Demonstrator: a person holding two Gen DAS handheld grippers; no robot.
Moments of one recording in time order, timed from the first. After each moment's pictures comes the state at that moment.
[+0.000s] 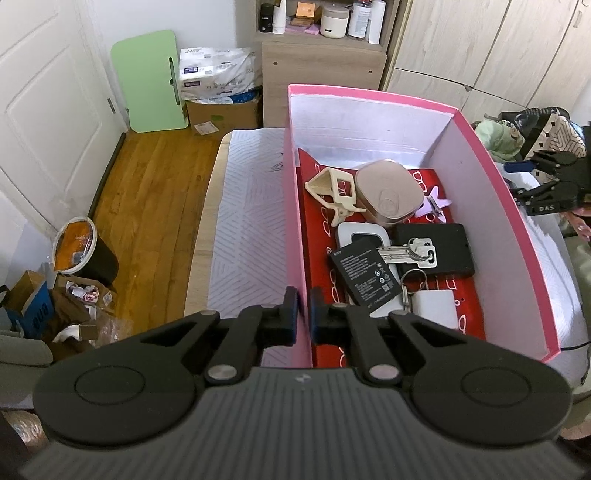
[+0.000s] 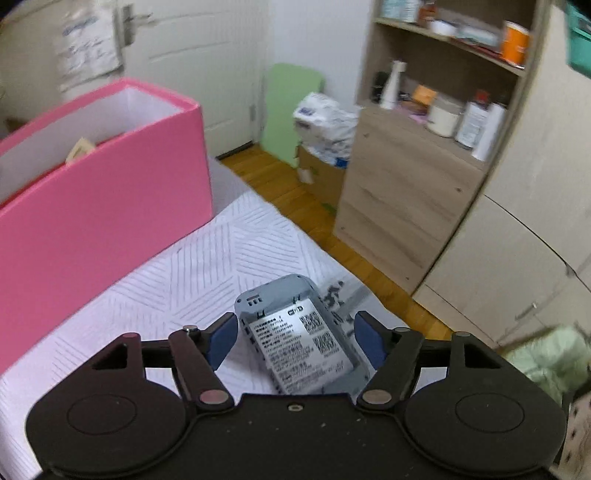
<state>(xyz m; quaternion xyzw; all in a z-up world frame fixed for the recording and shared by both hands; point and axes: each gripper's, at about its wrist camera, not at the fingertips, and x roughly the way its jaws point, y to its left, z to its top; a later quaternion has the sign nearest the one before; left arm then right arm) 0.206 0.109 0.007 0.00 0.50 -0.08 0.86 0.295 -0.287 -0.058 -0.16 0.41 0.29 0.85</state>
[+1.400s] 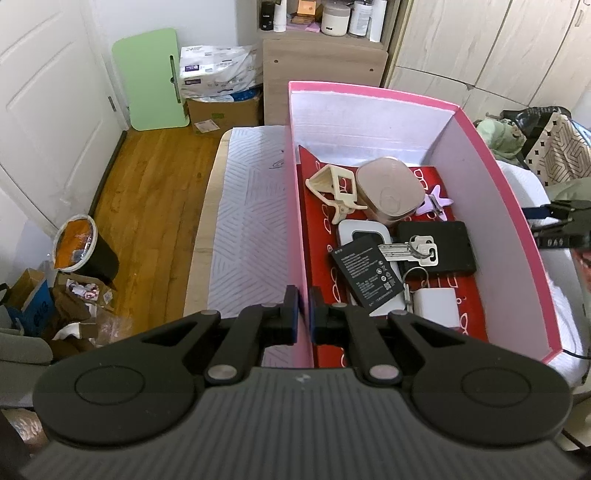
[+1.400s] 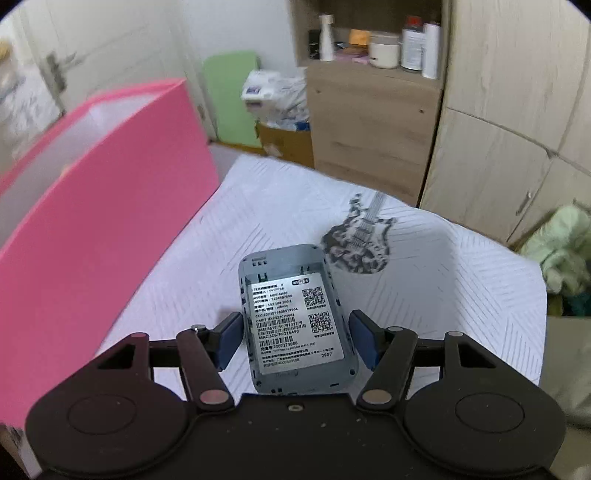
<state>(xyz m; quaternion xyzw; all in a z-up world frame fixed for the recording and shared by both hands) 0.206 0.107 0.005 0.00 0.50 -0.08 0.86 0.238 -0.277 -0.073 -0.03 0.48 0.20 0.86</state>
